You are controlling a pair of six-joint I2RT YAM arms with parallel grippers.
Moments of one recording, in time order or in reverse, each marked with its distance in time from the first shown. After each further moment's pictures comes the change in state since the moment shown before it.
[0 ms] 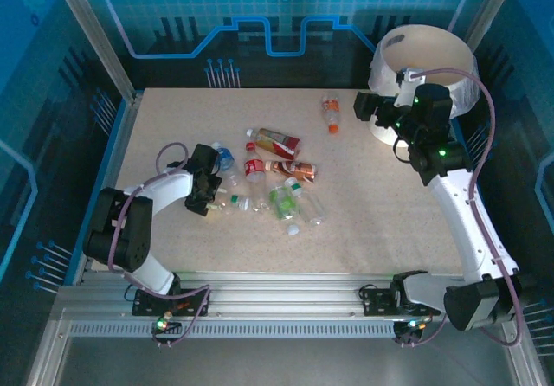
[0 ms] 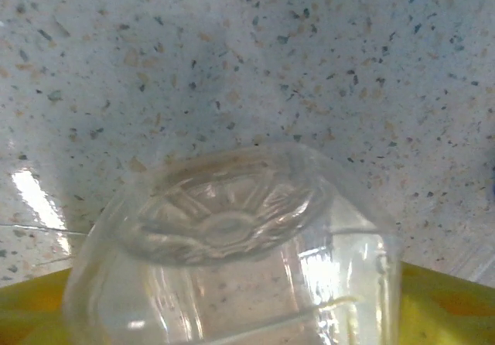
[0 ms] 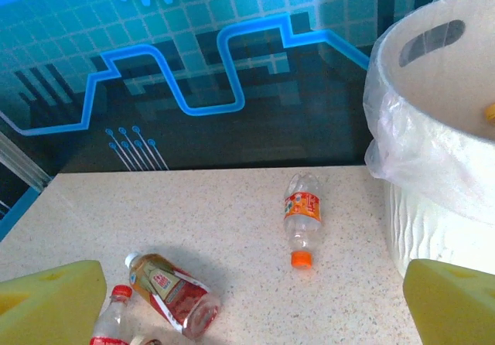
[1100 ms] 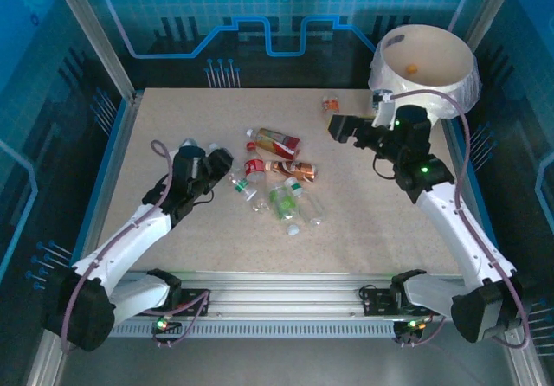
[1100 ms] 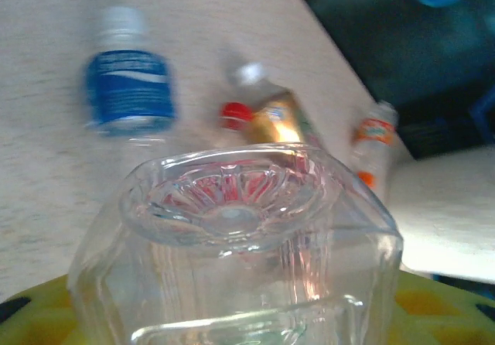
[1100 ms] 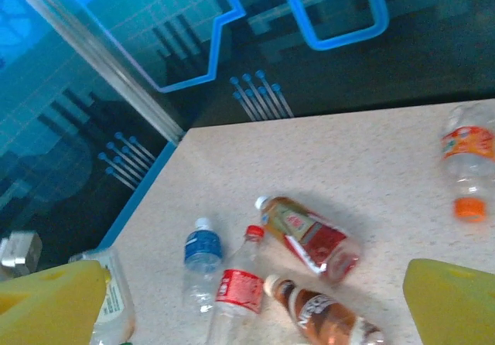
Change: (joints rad) left arm -0.156 -0.501 -0.111 0.357 0.034 0.451; right arm 0.129 -0.047 -0.222 0.188 -0.230 0.222
